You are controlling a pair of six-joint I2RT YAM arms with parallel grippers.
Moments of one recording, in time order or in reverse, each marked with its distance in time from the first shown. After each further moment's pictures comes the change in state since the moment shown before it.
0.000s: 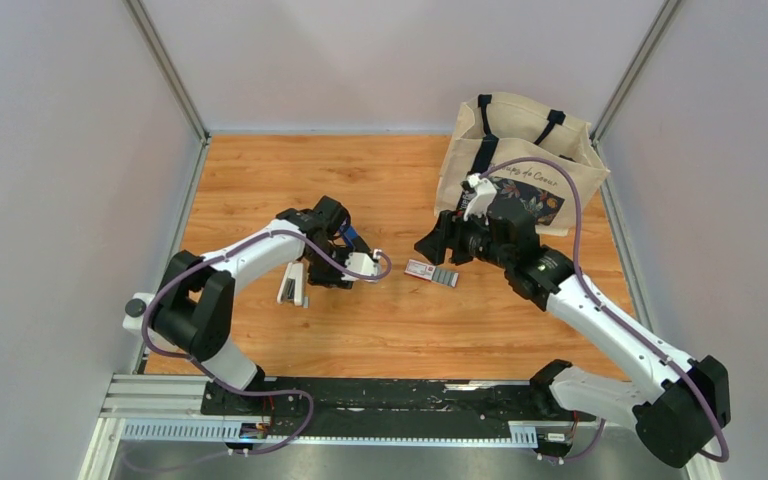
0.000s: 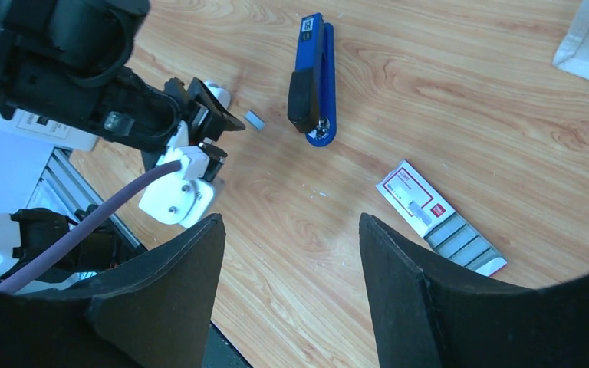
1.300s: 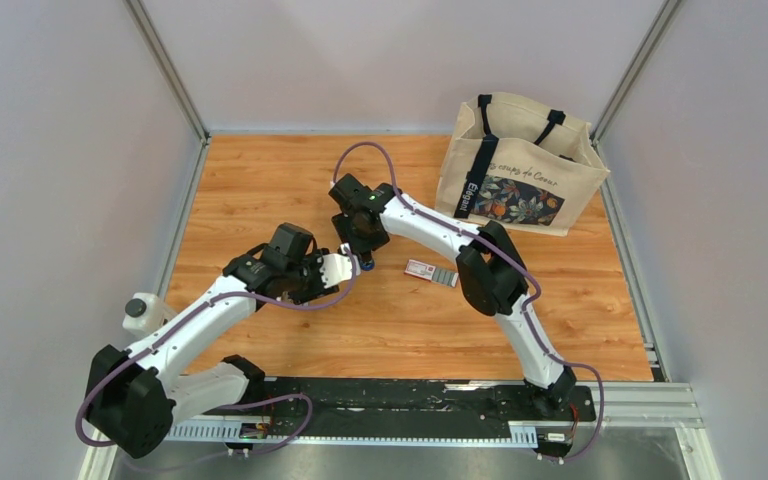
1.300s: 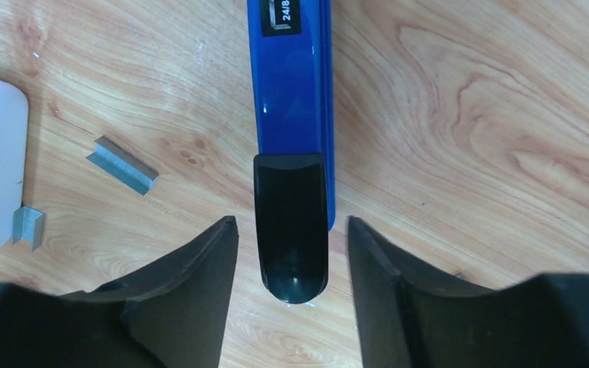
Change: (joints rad) left arm 0.002 -0.509 -0.306 0.177 -0.111 -0.449; right arm 0.248 1.208 1.130 -0.639 0.288 -0.104
